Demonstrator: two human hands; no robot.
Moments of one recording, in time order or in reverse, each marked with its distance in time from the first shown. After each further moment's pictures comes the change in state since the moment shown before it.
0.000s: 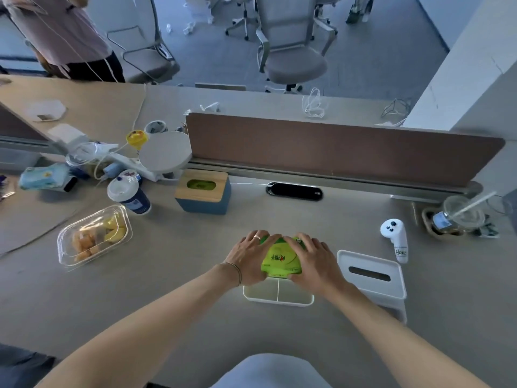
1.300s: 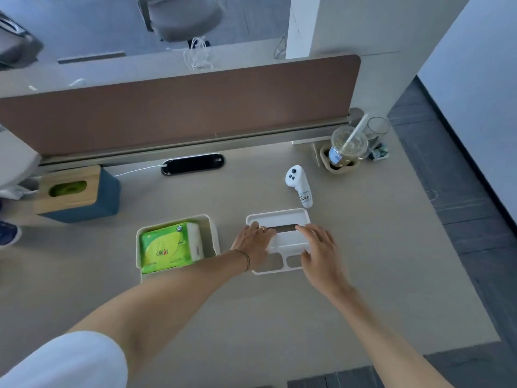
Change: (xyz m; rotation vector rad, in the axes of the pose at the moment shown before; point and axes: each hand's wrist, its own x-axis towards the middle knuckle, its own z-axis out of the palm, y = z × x) left_hand 0.119 0.200 0.118 0.134 -0.248 0.228; right_hand -0.167 0.170 0.030 0.334 0.347 0.461
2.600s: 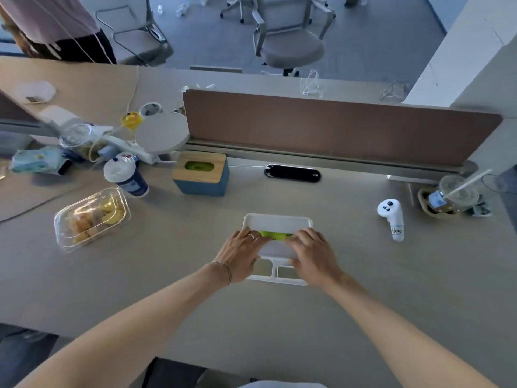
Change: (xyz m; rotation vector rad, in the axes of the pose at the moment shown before) left_hand -0.220 -0.171 -0.014 -0.081 0.383 -0.123; right_hand 0.035 -0.206 0.090 -0.339 -0.290 -0.554
